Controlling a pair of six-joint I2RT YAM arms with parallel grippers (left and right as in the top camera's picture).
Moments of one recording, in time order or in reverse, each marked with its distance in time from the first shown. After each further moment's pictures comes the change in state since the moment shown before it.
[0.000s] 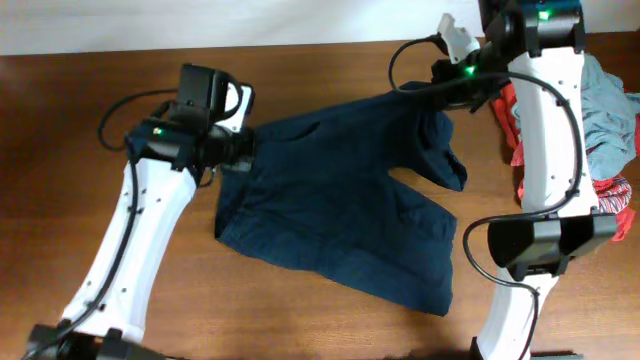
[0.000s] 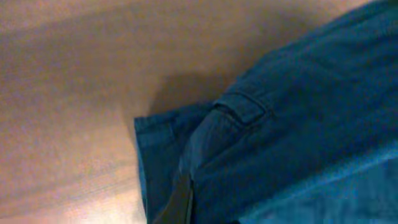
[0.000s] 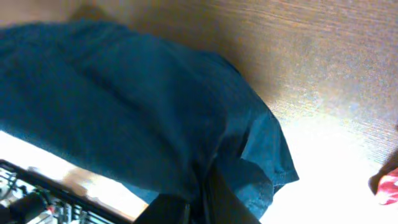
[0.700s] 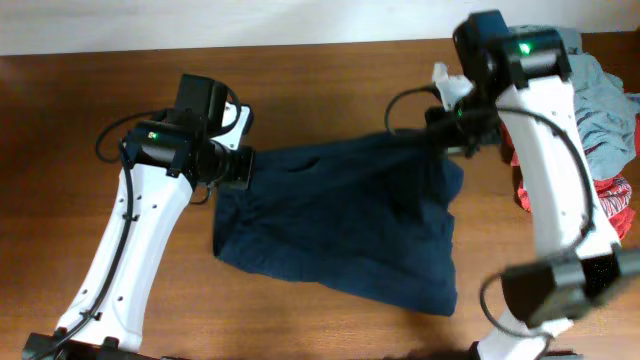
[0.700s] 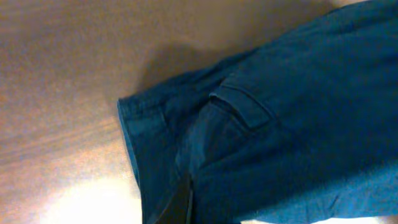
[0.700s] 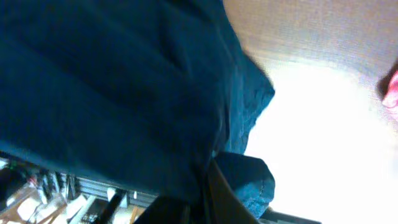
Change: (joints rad) left arm 0.000 -0.021 0.001 -0.172 0.031 -0.019; right arm 0.085 -0.278 -0.454 0.002 0.182 0.124
